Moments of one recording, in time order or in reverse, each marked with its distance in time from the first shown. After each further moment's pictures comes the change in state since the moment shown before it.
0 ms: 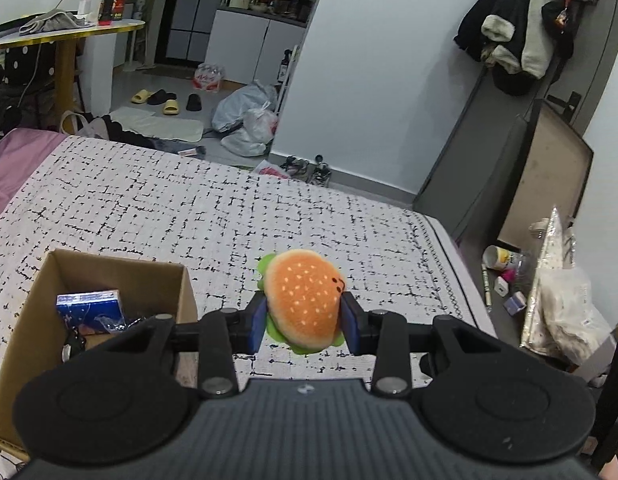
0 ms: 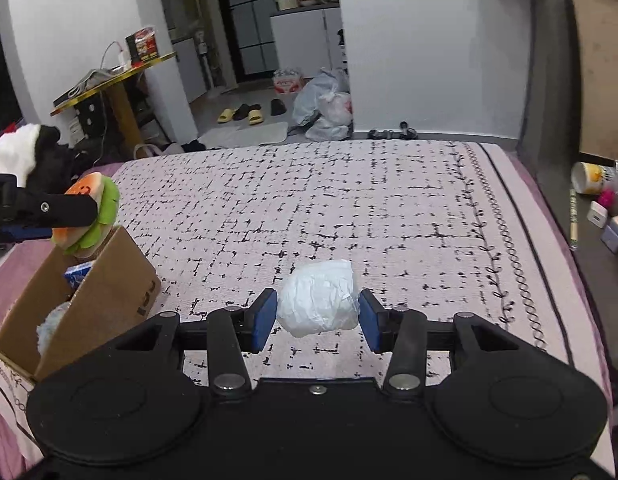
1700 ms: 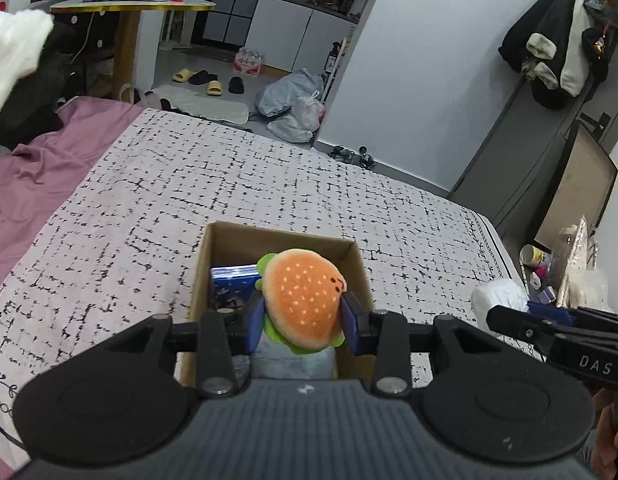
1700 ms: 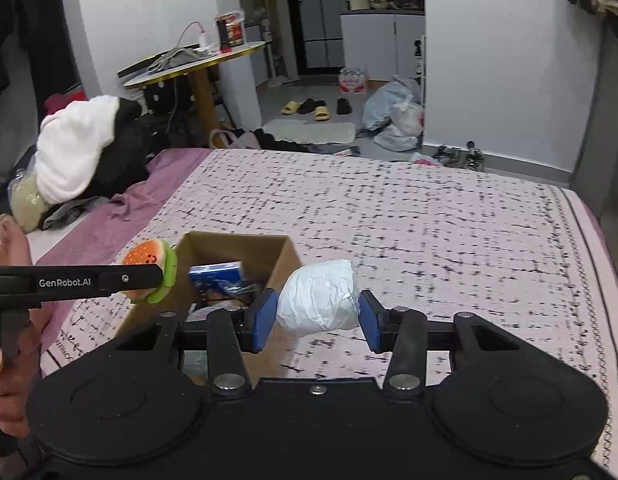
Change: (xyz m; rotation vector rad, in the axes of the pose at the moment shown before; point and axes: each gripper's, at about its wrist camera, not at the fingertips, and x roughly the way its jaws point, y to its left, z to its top) left arm -0.055 0.146 -0.008 -0.070 0.049 0.049; right arm -0.028 0.147 0.021 -0.133 0.026 0.118
